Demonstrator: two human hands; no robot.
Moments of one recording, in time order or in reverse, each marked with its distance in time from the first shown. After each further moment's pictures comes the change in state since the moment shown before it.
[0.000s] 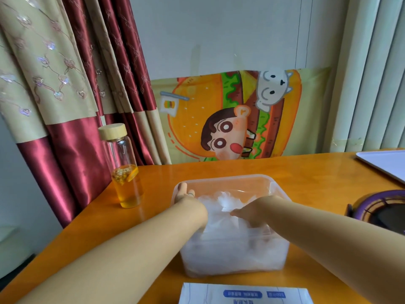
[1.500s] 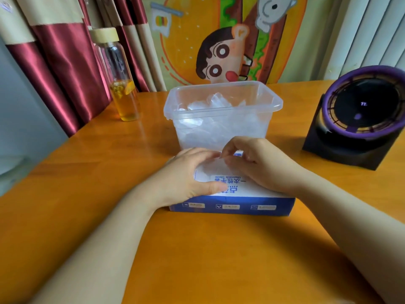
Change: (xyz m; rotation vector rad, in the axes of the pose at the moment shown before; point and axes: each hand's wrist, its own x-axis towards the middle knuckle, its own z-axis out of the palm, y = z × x) left_hand -0.094 0.091 0.138 -1.283 0.695 0.456; right_hand -0.126 -0.050 0.133 0.653 0.776 -0.464
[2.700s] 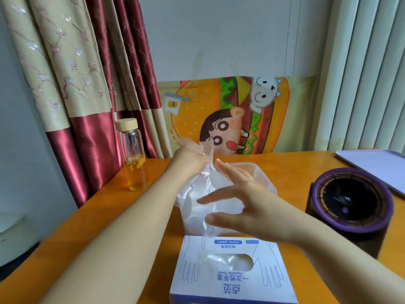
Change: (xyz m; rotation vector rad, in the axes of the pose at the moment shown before) left_hand 0.115 0.063 -0.125 -0.191 0.439 -0.419; right_hand 0.037 -0.075 -0.074 -0.055 -0.046 -0.017
